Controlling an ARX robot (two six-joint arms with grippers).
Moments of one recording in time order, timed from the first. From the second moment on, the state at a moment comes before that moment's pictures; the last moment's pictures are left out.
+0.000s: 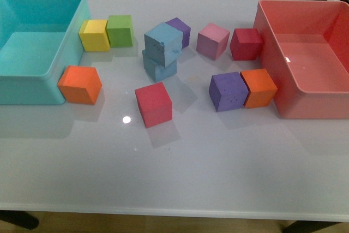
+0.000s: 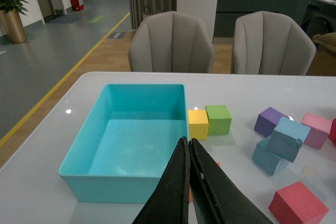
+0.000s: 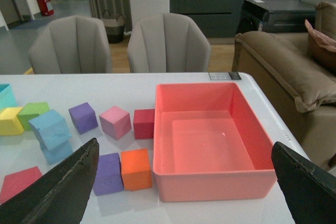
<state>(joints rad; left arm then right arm) 0.00 0.60 0.02 0.59 0.00 0.00 0.00 0.00 0.02 0.00 0.00 -0.01</state>
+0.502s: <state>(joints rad) 0.00 0.32 0.02 0.32 0.00 0.00 0.00 0.00 0.02 0.00 0.00 -0.01</state>
